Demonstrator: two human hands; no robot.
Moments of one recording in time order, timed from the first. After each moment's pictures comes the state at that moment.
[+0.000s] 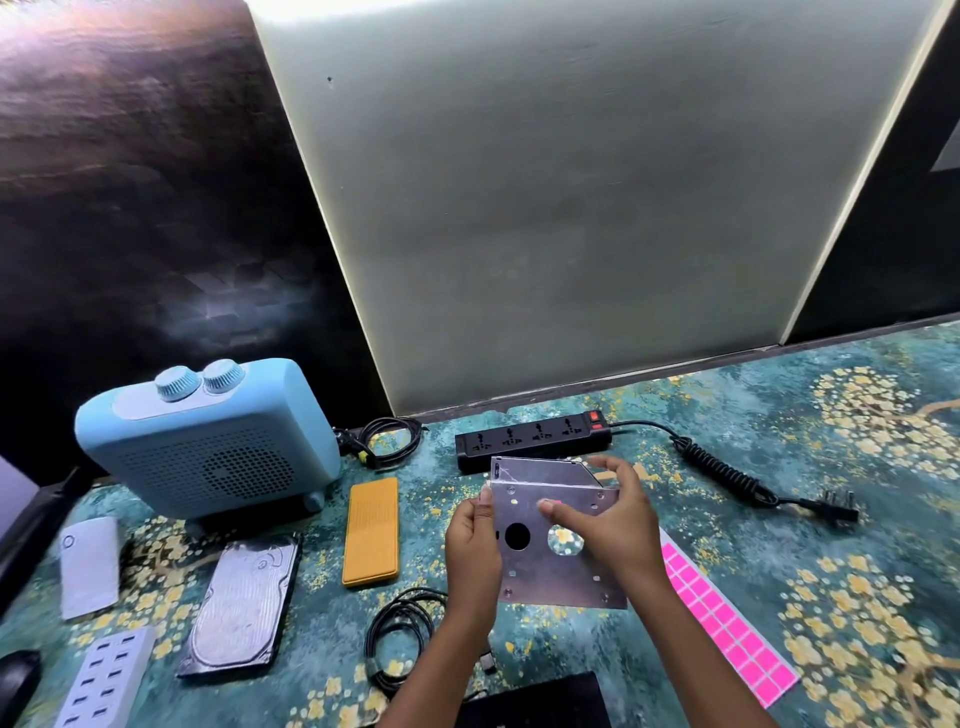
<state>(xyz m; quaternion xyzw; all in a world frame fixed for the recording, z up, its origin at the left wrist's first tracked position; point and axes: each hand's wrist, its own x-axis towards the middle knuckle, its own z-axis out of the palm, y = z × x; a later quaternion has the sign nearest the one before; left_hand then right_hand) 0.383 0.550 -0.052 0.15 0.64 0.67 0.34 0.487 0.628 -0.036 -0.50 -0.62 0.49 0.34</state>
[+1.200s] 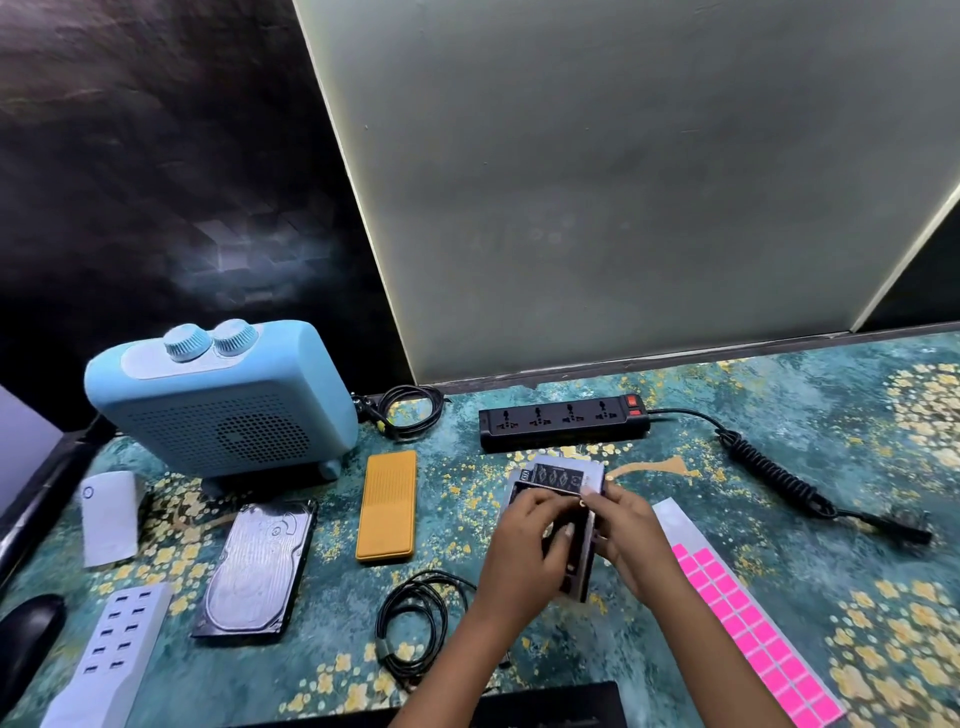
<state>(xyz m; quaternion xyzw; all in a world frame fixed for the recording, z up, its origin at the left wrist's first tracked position) 0.373 0.561 -0.089 0.49 0.74 0.40 0.20 0.461 0.655 -0.087 -0.45 -0.48 0.72 0.22</state>
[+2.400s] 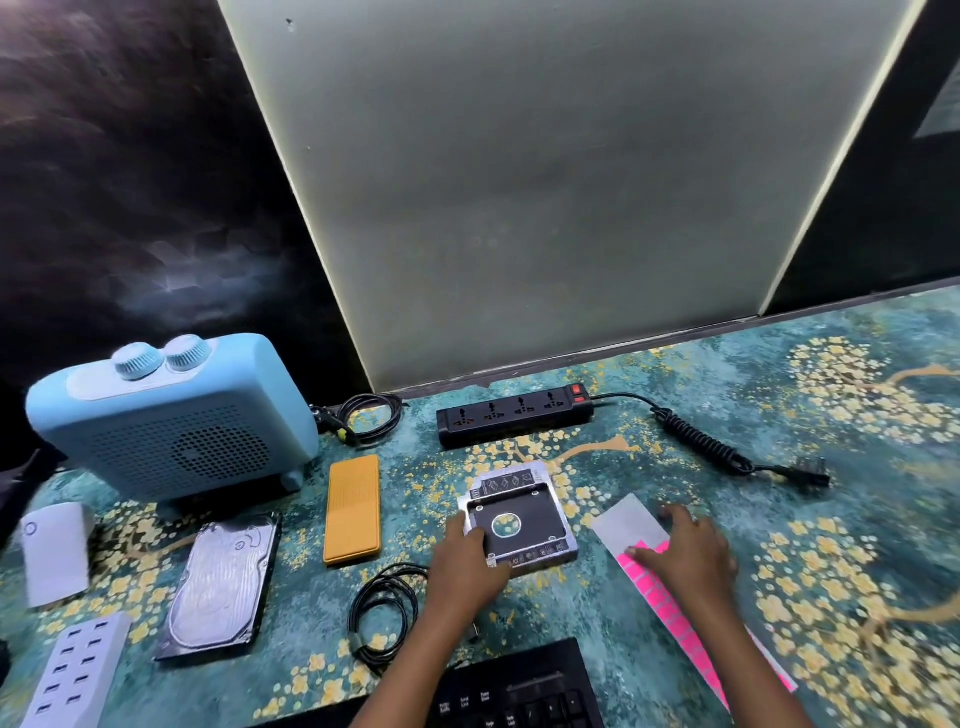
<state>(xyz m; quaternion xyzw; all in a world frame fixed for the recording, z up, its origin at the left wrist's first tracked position) 0.368 0.540 -0.107 0.42 0.85 0.13 0.28 0.568 0.658 -0.120 -0.69 -0.68 0.26 0.06</state>
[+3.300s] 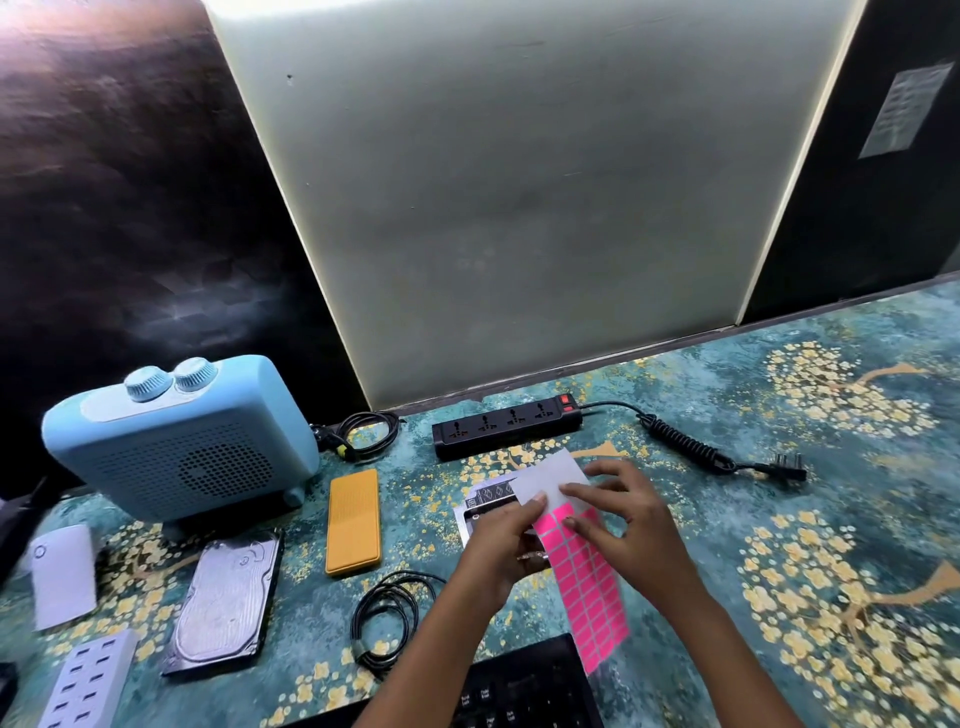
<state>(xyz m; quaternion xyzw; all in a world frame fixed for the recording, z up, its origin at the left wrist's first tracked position) 0.409 0.554 -0.041 0.14 0.60 0.52 0.59 0.548 0.624 -0.056 -0.34 -0.81 0.33 0.34</state>
